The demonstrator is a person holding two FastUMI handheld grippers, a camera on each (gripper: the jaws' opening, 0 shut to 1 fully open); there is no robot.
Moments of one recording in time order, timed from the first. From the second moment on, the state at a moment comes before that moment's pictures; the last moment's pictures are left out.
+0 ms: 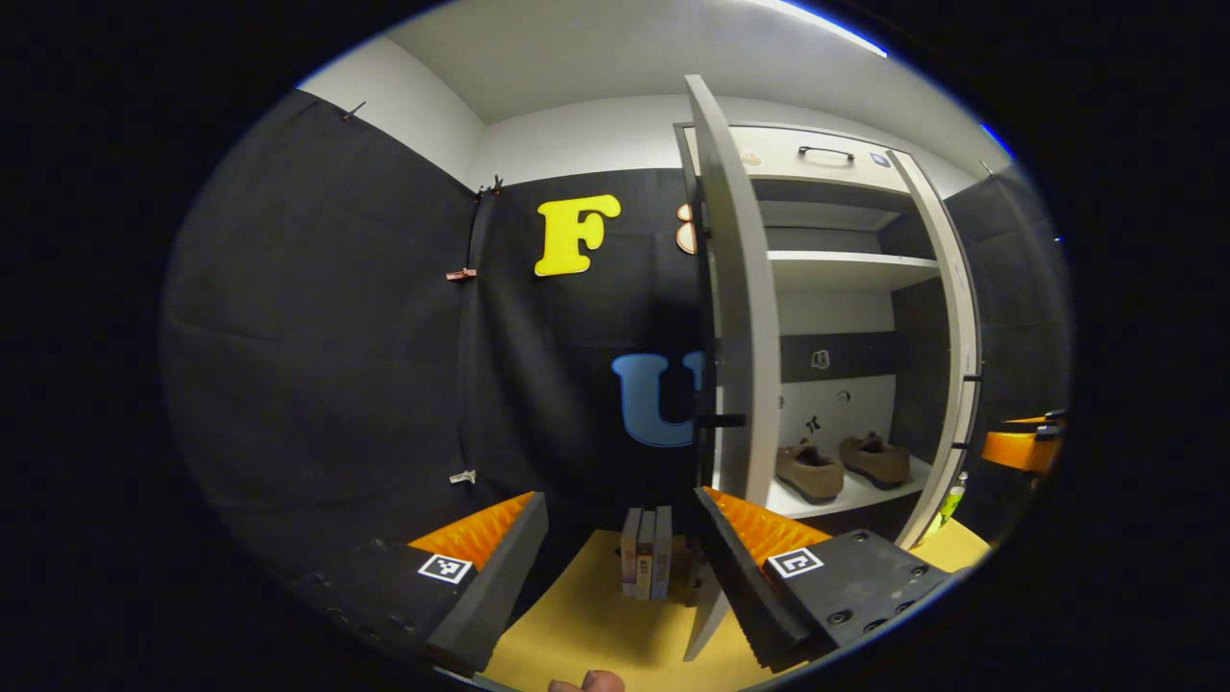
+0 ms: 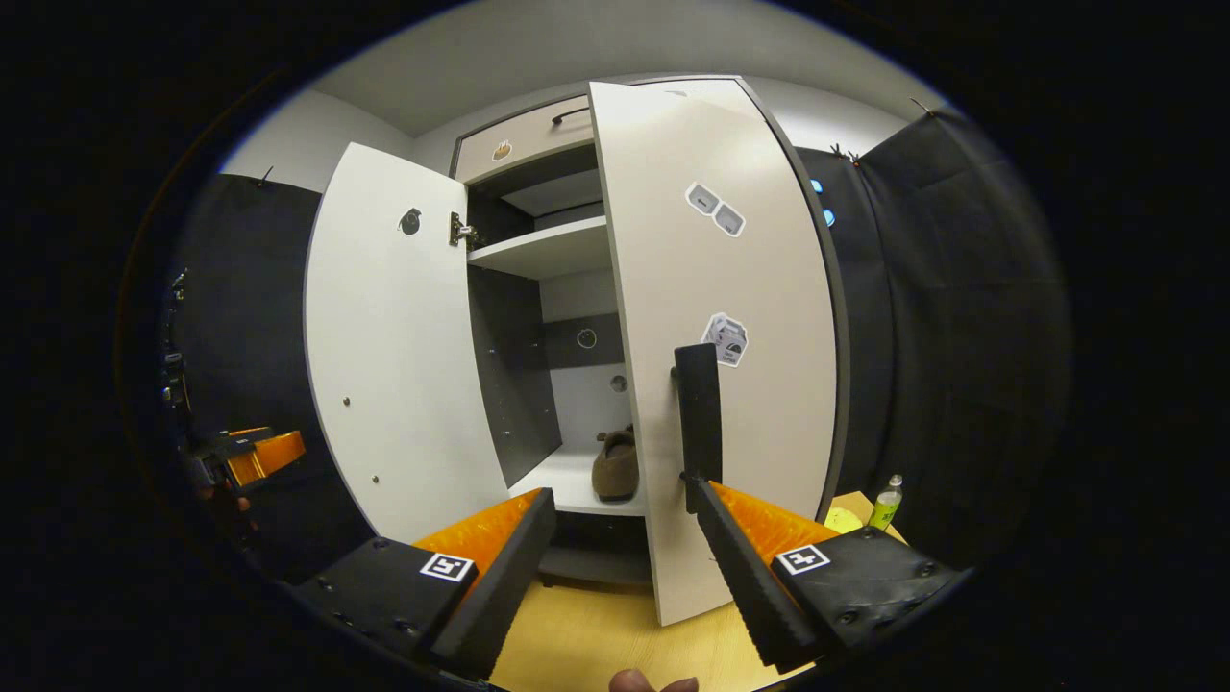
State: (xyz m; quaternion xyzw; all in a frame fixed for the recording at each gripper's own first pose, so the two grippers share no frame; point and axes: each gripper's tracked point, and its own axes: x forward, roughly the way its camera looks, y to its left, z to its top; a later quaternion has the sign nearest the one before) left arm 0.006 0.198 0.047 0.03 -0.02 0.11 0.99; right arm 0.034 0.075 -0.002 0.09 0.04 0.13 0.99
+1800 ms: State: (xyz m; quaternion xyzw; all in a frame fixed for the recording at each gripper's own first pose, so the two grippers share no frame) left arm 0.069 -0.002 0.010 0.01 0.03 -0.05 1.00; right arm 0.016 0.003 0.003 0.10 0.04 0.11 0.99
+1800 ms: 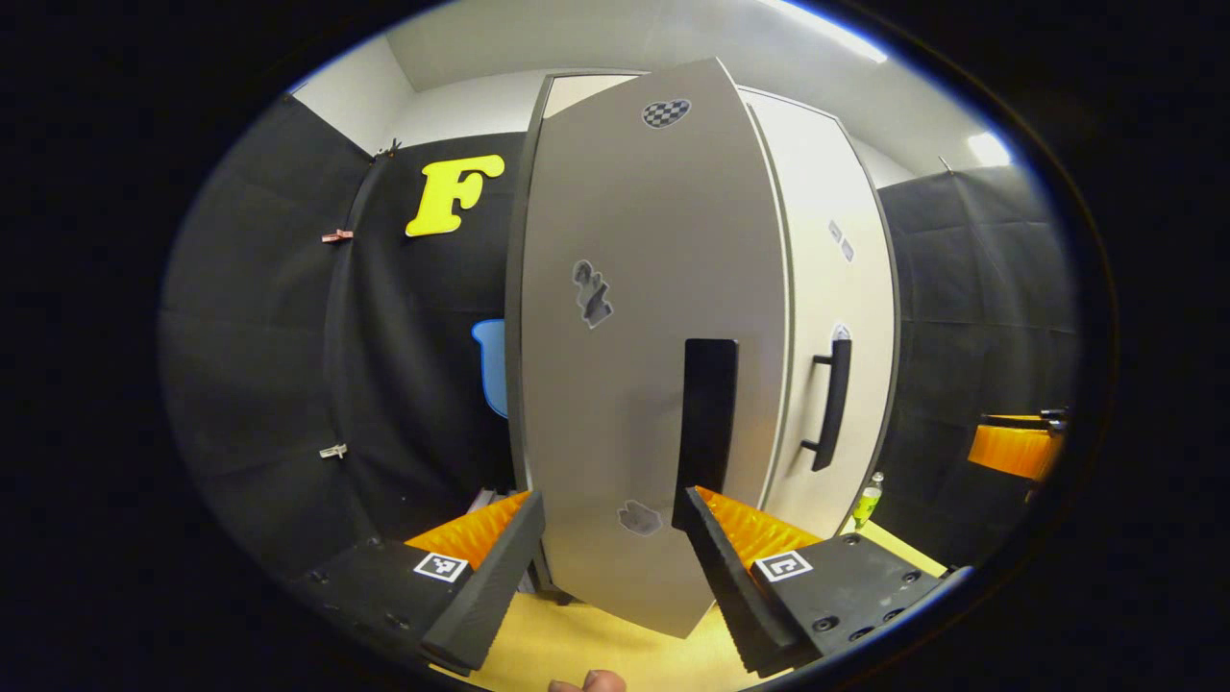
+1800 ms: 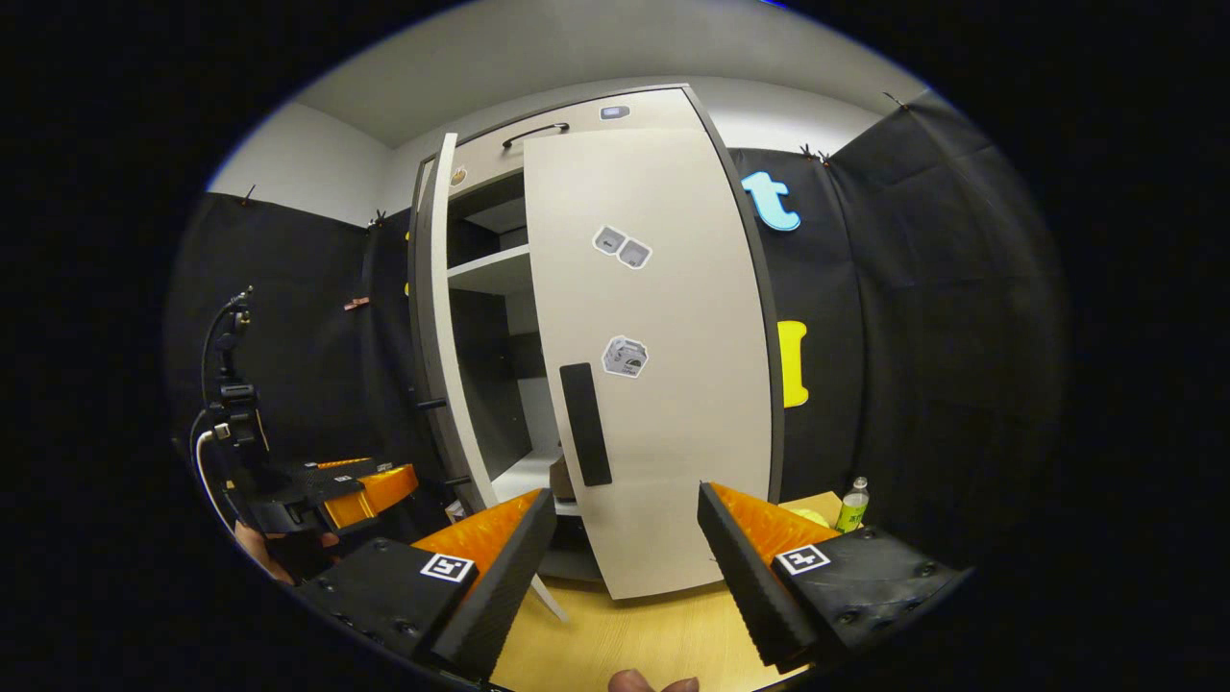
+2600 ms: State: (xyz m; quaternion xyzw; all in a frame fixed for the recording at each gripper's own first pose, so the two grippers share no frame) left arm 0.009 -0.016 0.021 -0.01 0.02 -0.07 1.00; right arm 0.001 0.009 0.004 0.07 0.02 0.08 0.99
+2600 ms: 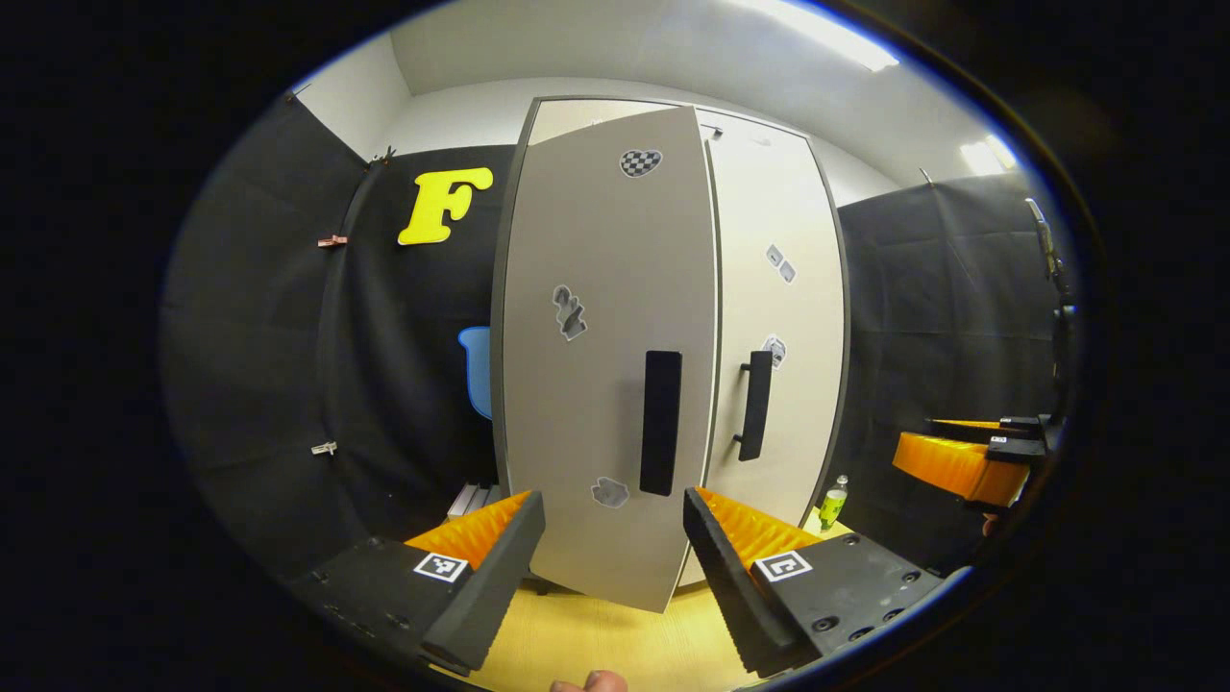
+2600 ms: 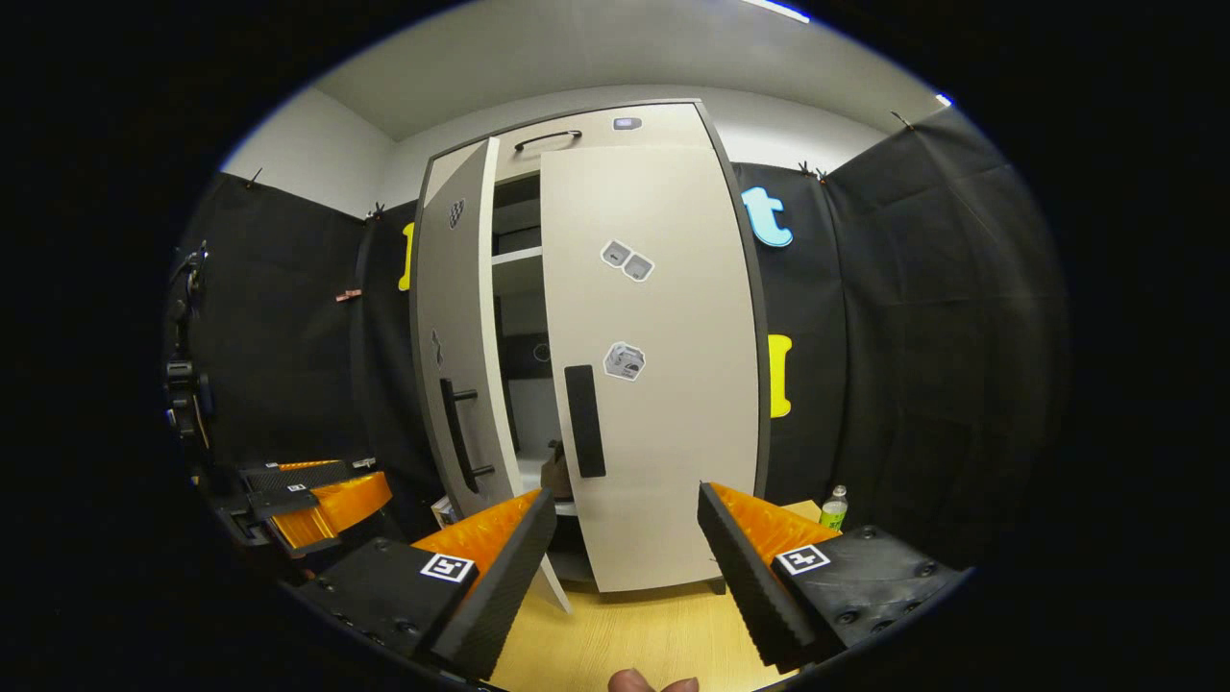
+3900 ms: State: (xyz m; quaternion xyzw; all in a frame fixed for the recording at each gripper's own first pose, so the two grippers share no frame) left arm -0.016 -0.024 0.025 0.01 0.01 -0.08 1.00; right arm -0.012 0.009 0.002 0.04 0.01 0.06 1.00
